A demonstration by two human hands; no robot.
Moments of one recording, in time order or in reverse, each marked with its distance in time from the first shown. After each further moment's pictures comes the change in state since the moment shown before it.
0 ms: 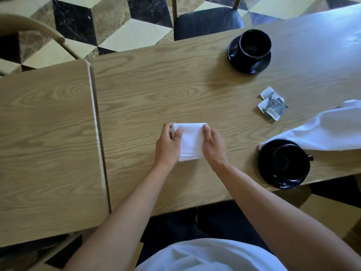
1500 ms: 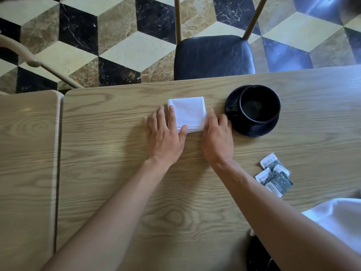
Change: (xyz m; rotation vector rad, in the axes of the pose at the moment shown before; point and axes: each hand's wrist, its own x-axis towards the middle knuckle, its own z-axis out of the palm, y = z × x) left_hand 0.194 0.085 0.076 0.978 0.135 0.265; right_hand 0.225 -0.070 -0.026 -0.606 0.088 -0.432
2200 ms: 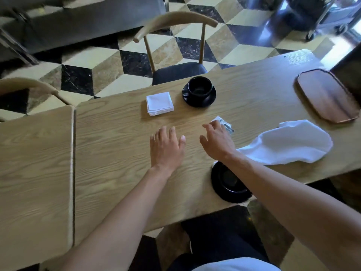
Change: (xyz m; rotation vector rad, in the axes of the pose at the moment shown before) left_hand -0.203 0.076 -0.082 -0.083 -0.020 0.127; right_hand -0.180 0.068 -0.135 -0.089 -0.121 -0.043
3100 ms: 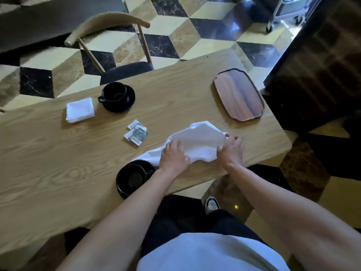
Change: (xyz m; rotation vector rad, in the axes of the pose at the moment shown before) left_hand -0.023 0.342 0.098 -0.076 -0.356 0.087; right_hand -0.074 0.344 -0.128 0.252 0.150 0.544
